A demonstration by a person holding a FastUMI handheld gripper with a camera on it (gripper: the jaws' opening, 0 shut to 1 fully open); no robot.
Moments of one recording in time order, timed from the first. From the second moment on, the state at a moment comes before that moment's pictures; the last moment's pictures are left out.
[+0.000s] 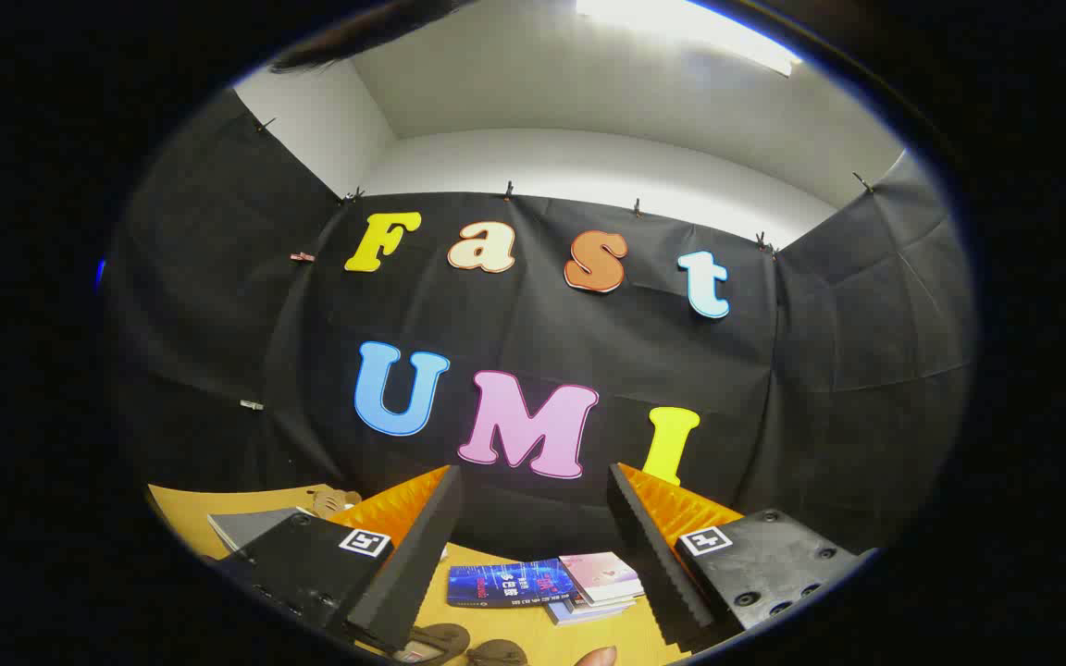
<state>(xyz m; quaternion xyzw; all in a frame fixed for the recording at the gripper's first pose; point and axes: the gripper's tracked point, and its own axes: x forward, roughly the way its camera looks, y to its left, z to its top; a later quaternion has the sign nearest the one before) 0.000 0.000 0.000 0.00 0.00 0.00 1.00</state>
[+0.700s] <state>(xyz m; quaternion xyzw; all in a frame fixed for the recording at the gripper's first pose) 0.002 0.005 0.000 0.00 0.00 0.01 1.00</state>
